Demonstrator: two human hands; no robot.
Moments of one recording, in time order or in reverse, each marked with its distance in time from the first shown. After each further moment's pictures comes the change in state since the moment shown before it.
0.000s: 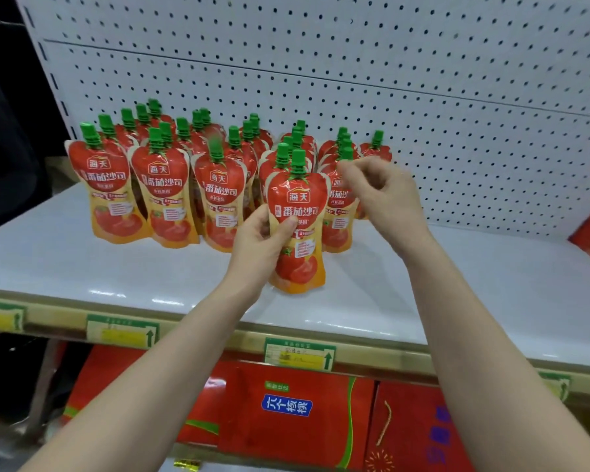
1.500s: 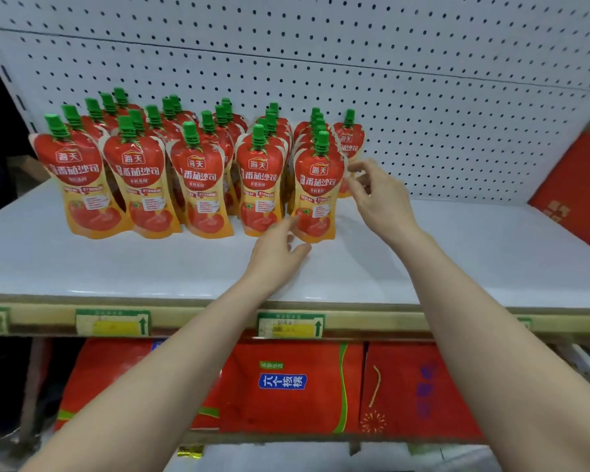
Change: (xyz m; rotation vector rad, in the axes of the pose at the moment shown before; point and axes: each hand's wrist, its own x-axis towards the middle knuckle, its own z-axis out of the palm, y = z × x) left_hand -0.008 -0.036 0.023 0.716 -0.236 0.041; right_hand -0.015 0.048 -0.017 -0.548 0.046 0.013
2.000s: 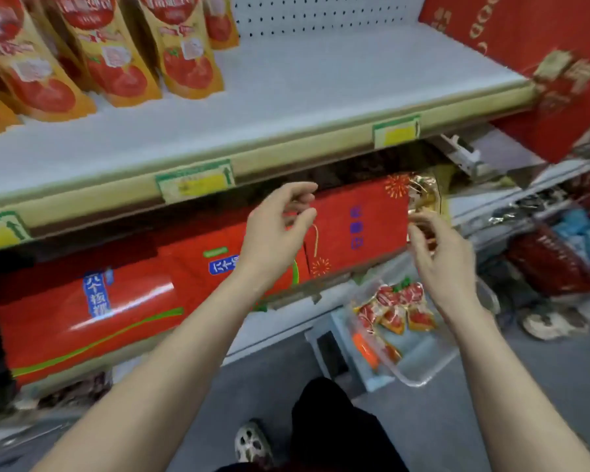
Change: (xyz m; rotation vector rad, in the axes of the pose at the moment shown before) left_hand -0.176 0.014 0.100 -0.358 -0.281 0.146; right_hand -0.368 0.098 -0.067 -0.180 0.193 0.458
